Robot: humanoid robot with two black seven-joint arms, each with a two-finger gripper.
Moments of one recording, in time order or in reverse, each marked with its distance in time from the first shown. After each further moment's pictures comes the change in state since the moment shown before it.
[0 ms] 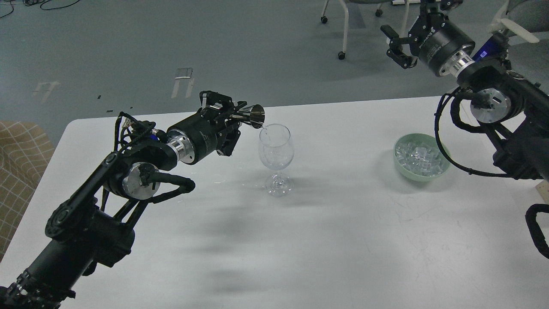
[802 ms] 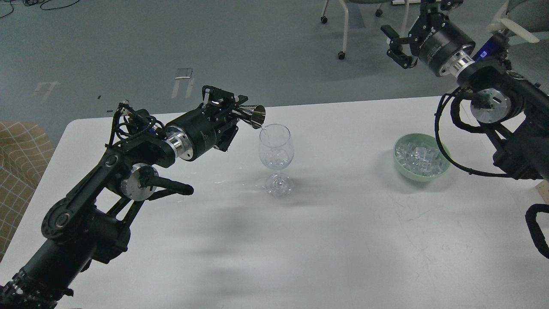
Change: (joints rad) left arm -0.008 0.011 0.000 -0.022 0.180 -0.086 -0.006; right arm 0.000 0.000 0.000 0.000 0.000 0.000 0.001
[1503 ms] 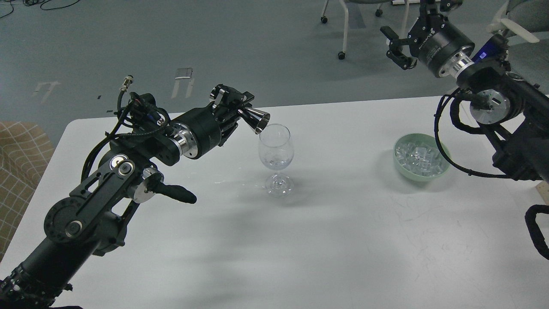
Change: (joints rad) left arm -0.032 0.023 0.053 -0.043 0.279 -0.072 0.006; right arm -0.004 0.001 0.000 0.000 0.000 0.000 0.001
